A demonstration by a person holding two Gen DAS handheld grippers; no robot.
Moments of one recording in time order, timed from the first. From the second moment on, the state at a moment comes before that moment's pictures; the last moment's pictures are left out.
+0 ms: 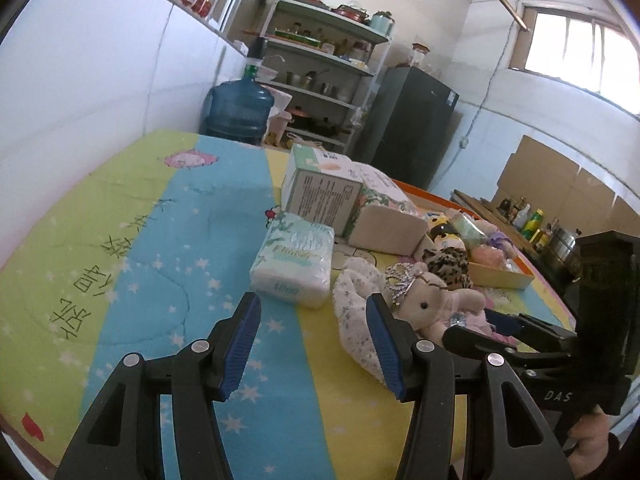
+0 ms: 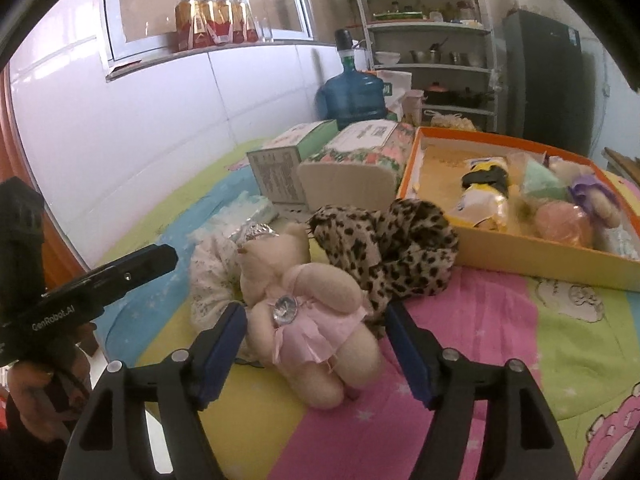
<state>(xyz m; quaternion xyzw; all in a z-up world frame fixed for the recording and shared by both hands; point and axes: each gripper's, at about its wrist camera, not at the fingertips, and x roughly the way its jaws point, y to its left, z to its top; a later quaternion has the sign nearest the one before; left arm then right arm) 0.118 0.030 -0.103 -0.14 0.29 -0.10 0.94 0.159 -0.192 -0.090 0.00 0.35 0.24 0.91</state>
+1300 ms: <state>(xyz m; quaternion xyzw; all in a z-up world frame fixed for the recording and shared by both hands) 0.114 -0.011 -0.098 -0.11 0.27 -0.13 0.95 0.128 -0.214 -0.052 0.09 0.26 0.34 0.90</state>
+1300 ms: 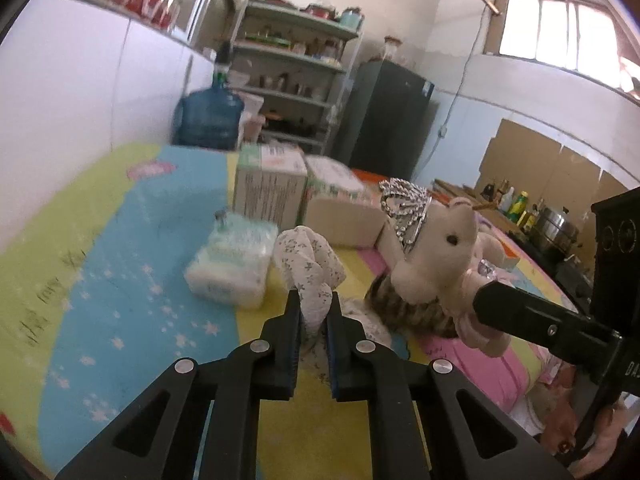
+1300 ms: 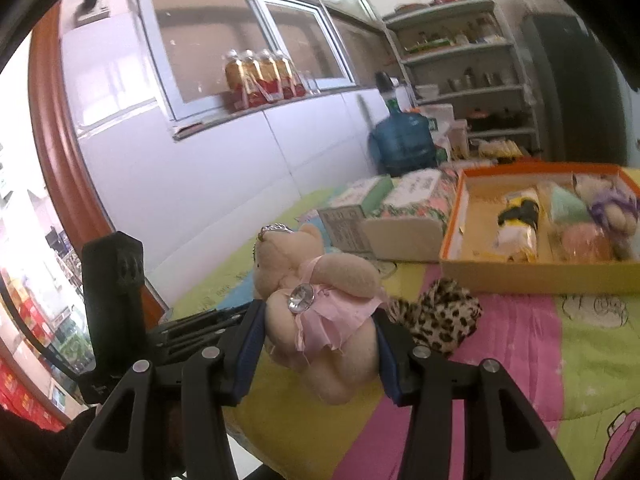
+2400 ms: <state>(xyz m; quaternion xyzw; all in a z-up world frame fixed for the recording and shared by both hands) 0.103 0.011 -0.076 -0.13 0.24 -0.13 0.95 0.138 -0.220 -0.071 0.02 0.31 0.31 0.90</state>
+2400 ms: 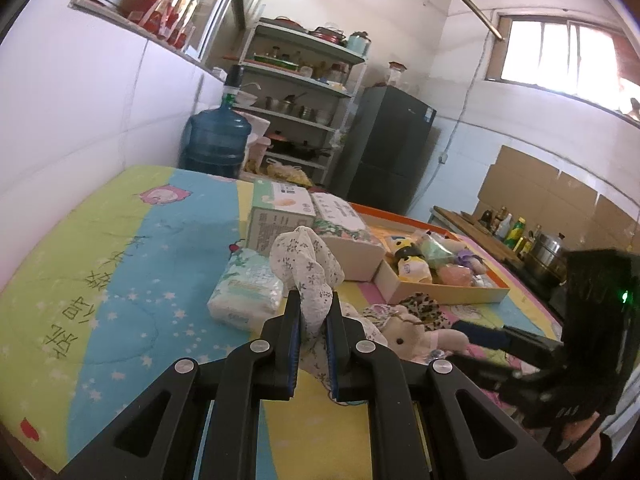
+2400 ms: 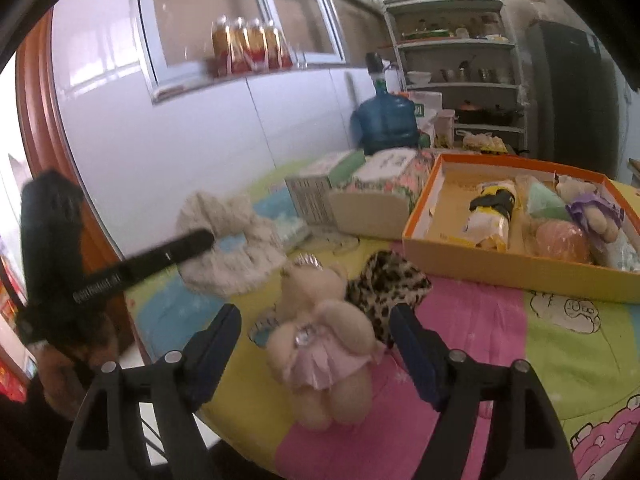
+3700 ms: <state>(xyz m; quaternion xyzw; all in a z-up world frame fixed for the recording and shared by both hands) 0.106 0.002 -0.063 -0.14 0.23 -0.16 0.95 0.103 -0.265 -0.040 0.02 0.21 0.24 0.95</state>
